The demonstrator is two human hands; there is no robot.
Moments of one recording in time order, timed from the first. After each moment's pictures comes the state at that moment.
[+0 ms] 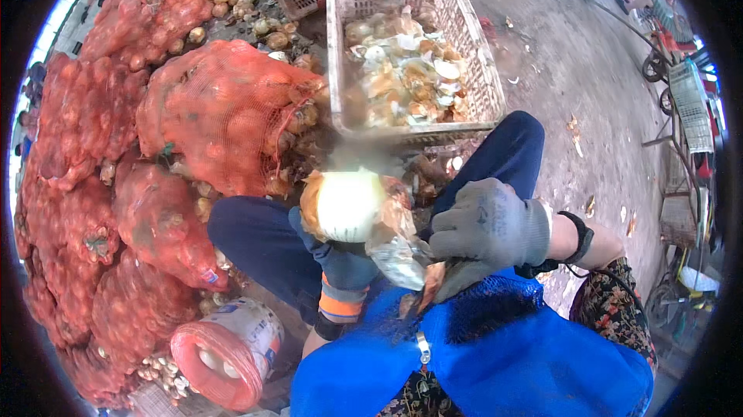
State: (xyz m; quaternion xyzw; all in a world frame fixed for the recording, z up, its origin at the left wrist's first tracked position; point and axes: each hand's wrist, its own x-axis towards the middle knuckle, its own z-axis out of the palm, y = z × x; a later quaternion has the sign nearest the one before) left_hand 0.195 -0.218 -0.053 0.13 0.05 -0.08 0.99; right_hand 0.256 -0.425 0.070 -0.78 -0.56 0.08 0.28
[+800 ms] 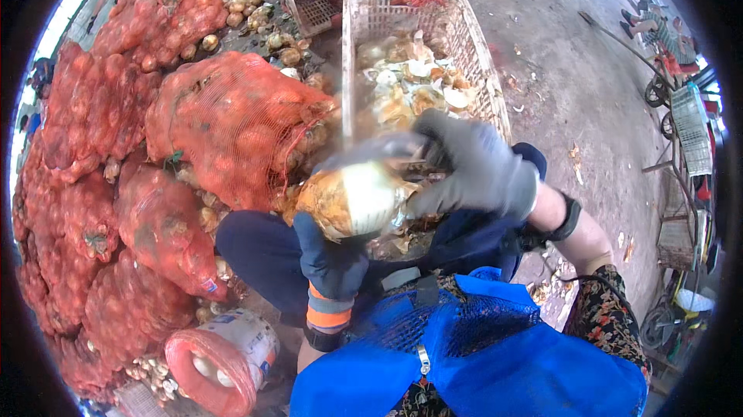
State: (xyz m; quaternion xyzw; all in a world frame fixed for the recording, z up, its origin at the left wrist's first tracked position) left_hand 0.226 -0.207 -0.005 0.19 0.07 0.00 0.98; right_hand 0.328 -0.394 0.097 -0.91 -0.26 0.13 0.30
